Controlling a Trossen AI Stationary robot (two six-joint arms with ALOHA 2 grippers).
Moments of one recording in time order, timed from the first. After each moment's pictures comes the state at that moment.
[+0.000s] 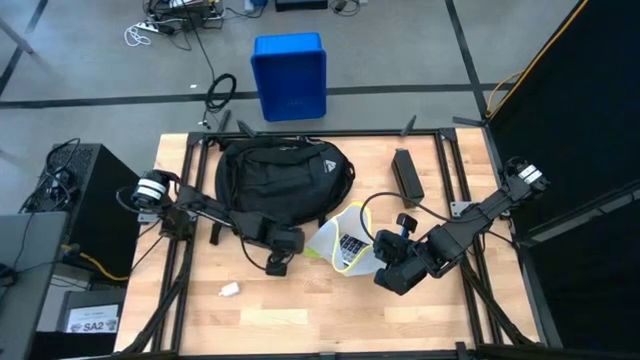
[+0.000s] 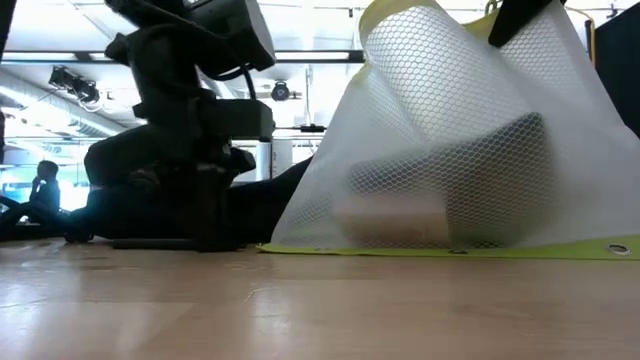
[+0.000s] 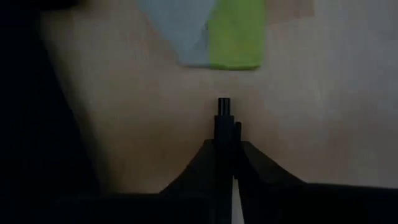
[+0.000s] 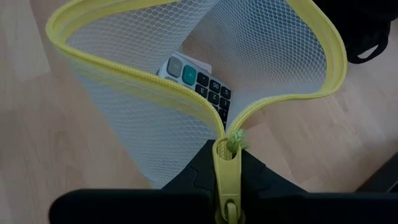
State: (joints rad) left arm -0.21 1.75 0.95 -0.46 -0.16 -0.05; right arm 0.60 1.54 1.35 -1.08 0.56 0.91
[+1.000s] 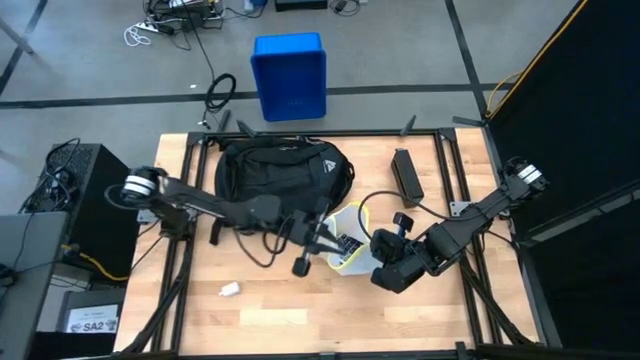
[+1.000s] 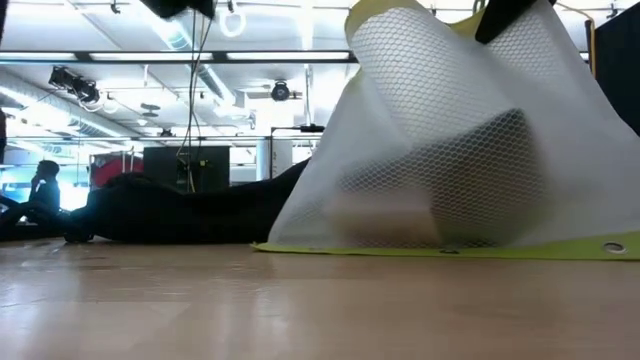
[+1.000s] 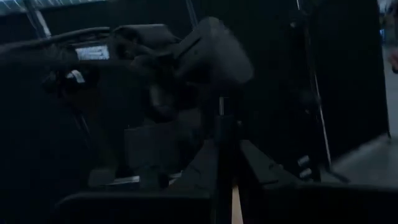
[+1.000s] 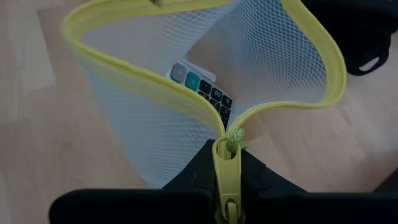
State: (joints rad) left arm -0.17 1.63 0.99 0.88 0.23 0.24; right arm 0.59 1.54 1.35 -1.03 0.58 0.86
